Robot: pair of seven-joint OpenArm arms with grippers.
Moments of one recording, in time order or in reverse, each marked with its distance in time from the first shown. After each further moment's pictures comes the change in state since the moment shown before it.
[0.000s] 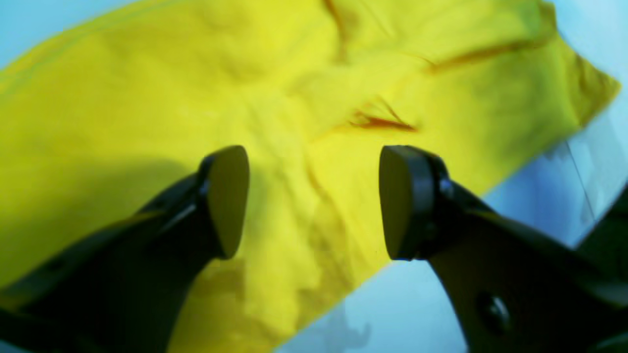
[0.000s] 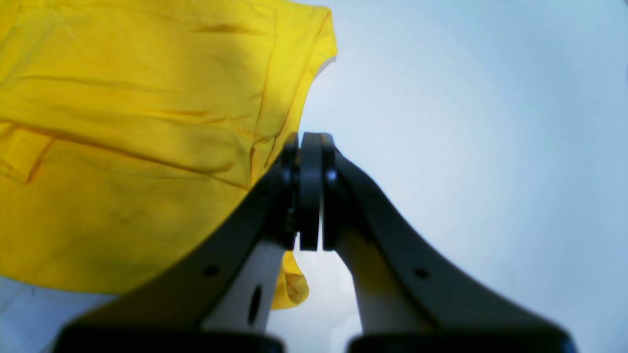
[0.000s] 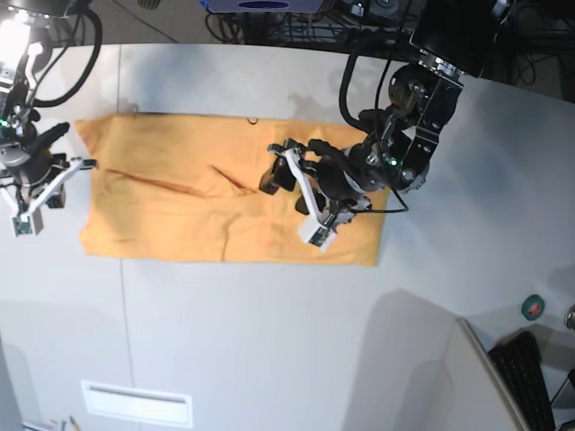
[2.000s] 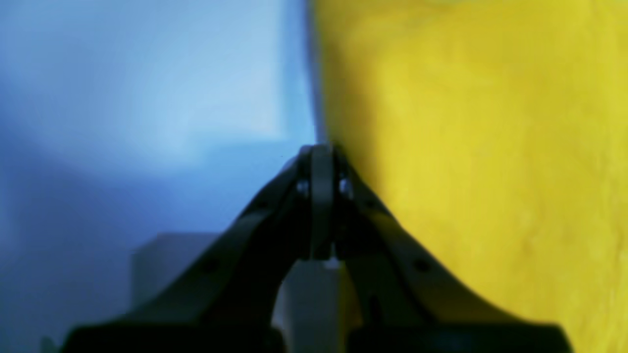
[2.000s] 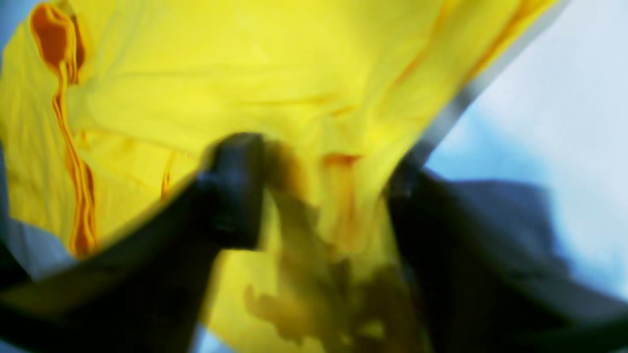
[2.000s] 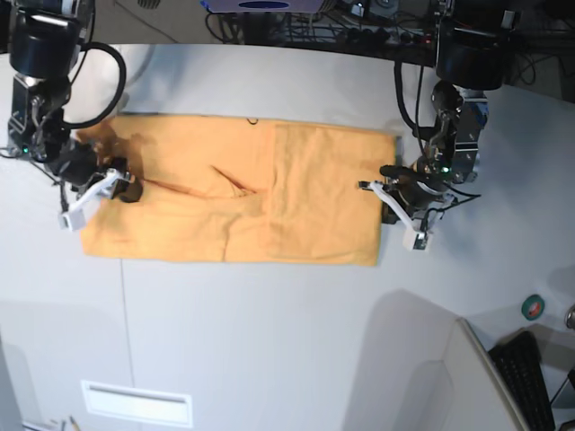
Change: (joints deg) left arm -3.4 0.0 -20.5 -26.2 14.6 -0.4 -21.5; right arm 15.2 2.6 -3.6 -42.4 22.6 11.0 3.3
